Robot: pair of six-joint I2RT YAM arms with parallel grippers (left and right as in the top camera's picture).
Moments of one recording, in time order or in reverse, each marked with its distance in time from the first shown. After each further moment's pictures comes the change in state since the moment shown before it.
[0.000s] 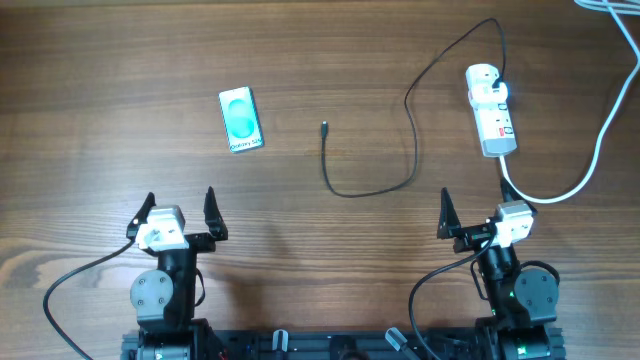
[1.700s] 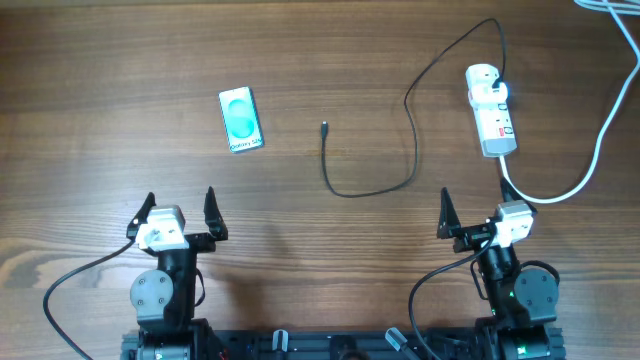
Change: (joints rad) left arm 0.000 0.000 0.000 0.000 0.000 0.000; right arm 0.000 0.002 0.000 0.001 0.000 0.000
